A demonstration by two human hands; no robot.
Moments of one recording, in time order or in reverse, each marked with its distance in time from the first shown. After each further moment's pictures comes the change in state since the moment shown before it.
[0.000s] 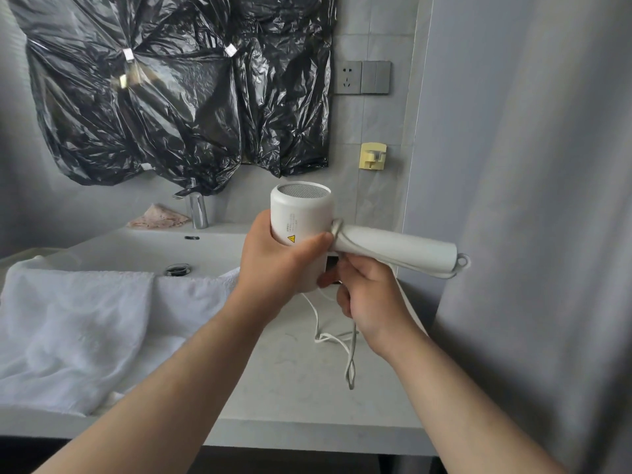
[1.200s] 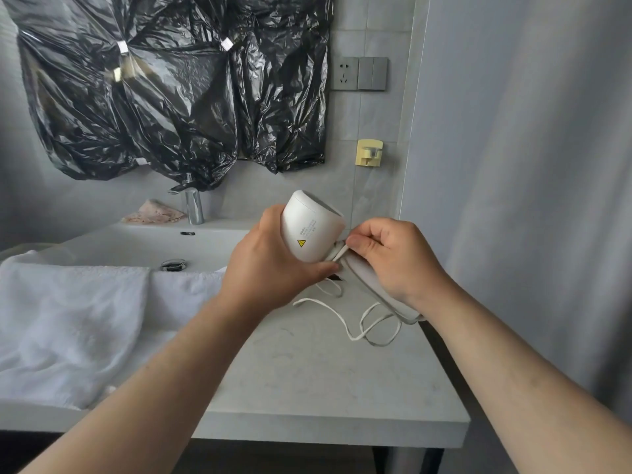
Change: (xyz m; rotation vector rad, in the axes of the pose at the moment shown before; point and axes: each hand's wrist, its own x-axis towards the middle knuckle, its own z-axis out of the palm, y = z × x) left_hand -0.008 0.002 -0.006 0.738 -0.009 0.080; right_hand 0.019 -0.038 -0.042 -0.464 -0.047 -0.219
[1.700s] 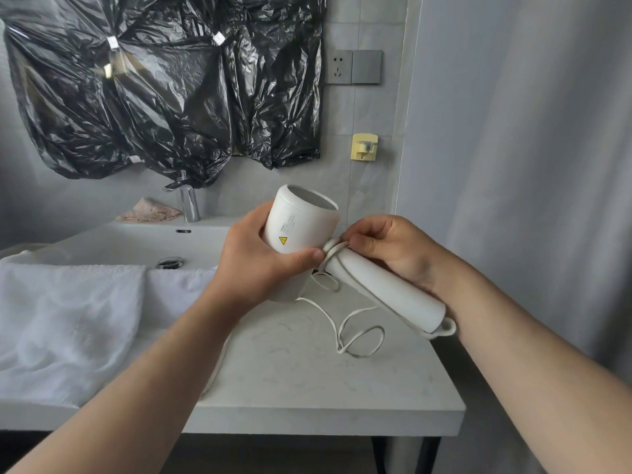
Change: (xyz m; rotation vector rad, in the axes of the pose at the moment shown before) left_hand -0.001 -0.011 -0.011 -0.543 -0.120 0.044; right_hand 0.008 0.009 -0.015 0.477 -0.326 0.197
